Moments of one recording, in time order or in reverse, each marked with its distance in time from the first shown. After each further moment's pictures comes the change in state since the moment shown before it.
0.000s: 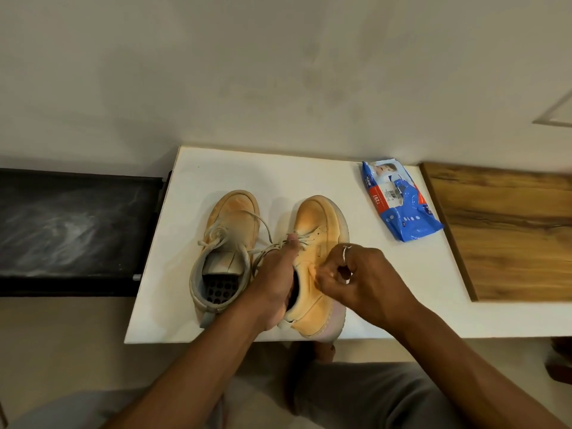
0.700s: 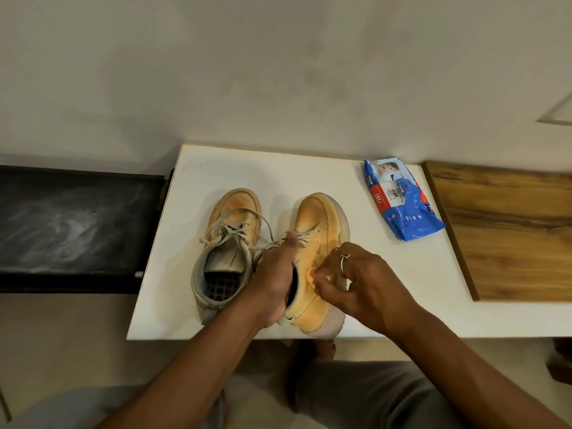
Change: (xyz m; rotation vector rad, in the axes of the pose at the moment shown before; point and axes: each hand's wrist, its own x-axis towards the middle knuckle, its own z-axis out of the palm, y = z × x) left_hand 0.002 0.001 -0.002 -0.014 0.029 -0.021; right_hand -0.007 0.004 0.007 -0.110 0.057 -0.158
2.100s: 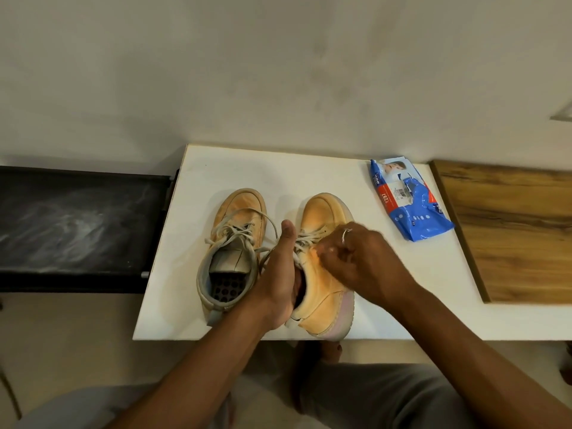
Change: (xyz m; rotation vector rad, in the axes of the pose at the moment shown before) left_hand -0.004 0.003 0.000 -0.087 -0.208 0.040; right_hand 0.035 0.012 0.000 0.029 -0.005 0.087
